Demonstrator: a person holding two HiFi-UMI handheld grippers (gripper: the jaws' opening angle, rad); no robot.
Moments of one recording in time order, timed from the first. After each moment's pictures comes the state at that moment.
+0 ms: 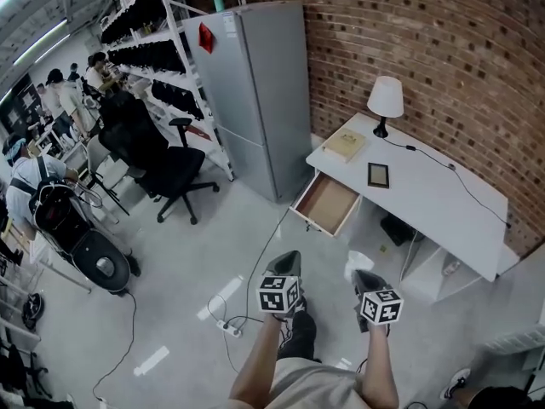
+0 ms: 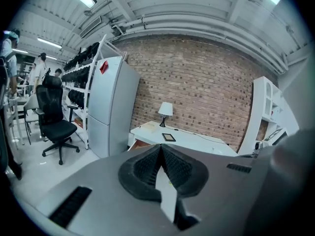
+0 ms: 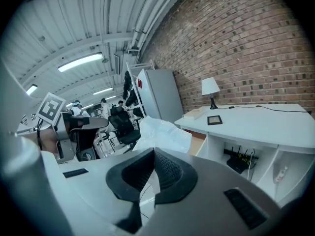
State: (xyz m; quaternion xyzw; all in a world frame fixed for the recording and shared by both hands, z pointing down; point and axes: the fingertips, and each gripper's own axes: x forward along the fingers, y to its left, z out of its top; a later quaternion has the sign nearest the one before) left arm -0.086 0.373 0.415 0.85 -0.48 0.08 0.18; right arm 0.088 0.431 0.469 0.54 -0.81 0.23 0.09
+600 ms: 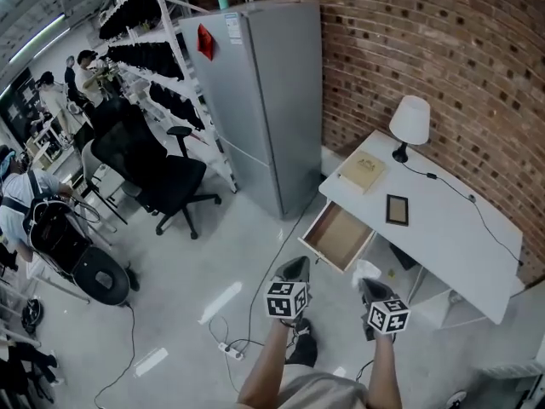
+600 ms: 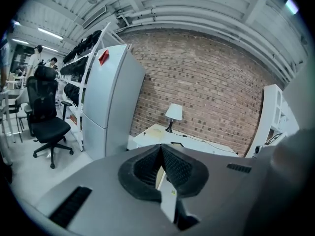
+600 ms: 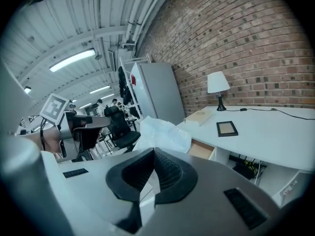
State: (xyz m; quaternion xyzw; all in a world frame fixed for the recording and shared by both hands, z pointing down) left arm -0.089 0.173 0.419 0.85 -0.48 0.07 0.20; right arm 0.083 0.240 0.468 0.53 -0.80 0.24 0.09
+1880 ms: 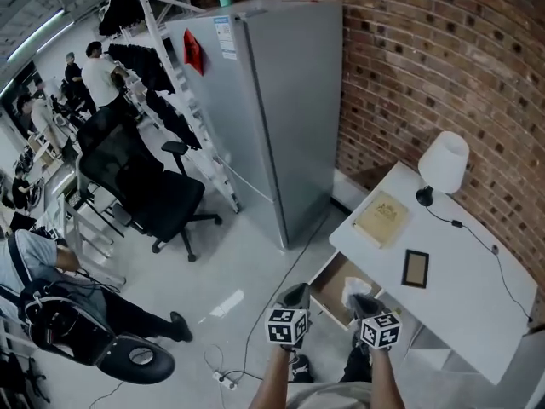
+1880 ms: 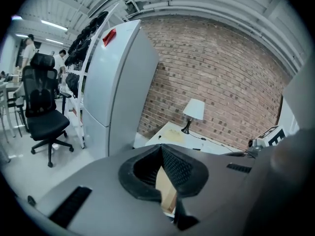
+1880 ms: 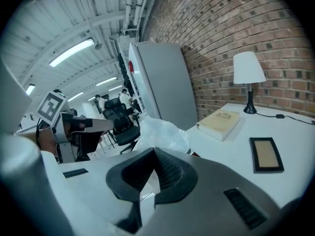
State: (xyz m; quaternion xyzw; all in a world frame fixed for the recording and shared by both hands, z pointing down) left arm -0.096 -0.035 0.480 0.83 -0.50 0.09 0.25; right arm 0.049 -0.003 0.513 0.47 -0.83 0.25 0.14
